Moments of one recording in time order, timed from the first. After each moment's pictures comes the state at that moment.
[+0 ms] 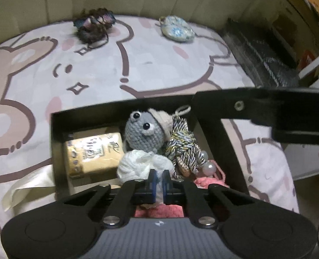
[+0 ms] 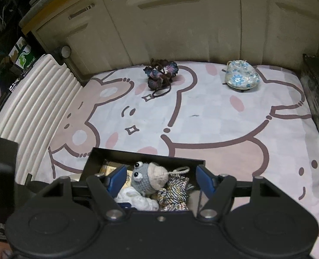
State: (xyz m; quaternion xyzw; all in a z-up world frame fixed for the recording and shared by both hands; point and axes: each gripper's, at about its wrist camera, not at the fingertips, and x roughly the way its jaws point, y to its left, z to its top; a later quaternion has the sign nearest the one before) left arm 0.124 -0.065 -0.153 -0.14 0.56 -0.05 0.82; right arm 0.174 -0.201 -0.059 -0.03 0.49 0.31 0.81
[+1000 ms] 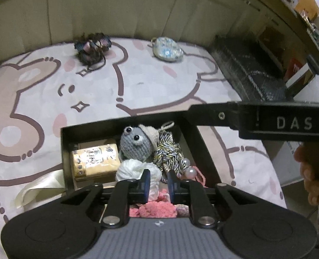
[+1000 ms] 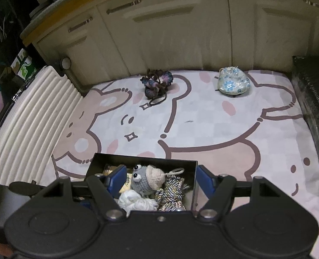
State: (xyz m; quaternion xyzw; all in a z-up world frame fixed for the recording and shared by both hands) left arm 0.101 -0.067 -0.104 -0.14 0.51 -0.05 0.85; right arm 0.163 -0.221 -0.042 -0.01 0.47 0.31 0.83
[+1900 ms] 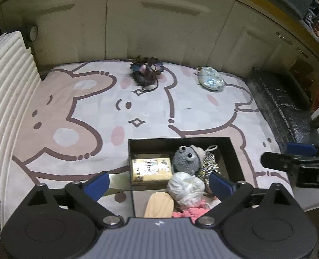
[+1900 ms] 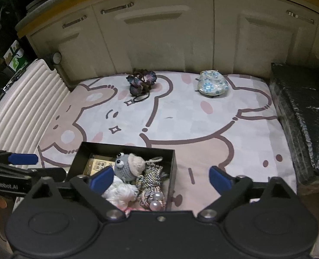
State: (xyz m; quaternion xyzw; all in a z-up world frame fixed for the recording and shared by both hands) left arm 0.070 -0.019 -0.068 -0.14 0.48 0.06 0.86; right arm 0.140 -0.242 -0.028 -0.06 0.46 0.27 0.84
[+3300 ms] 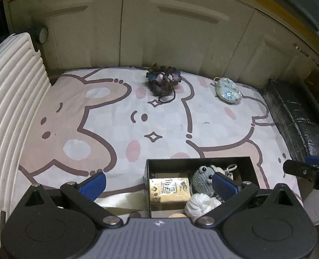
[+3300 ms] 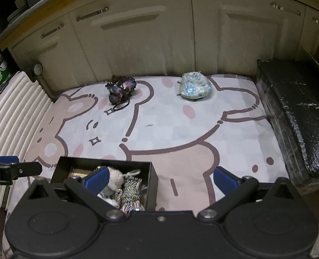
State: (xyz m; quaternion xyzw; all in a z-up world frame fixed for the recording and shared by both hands) left arm 0.096 0.006 -0.075 -0.15 0.47 0.09 0.87; right arm 0.173 -0.253 -0.042 -0.04 0.46 0.24 0.86
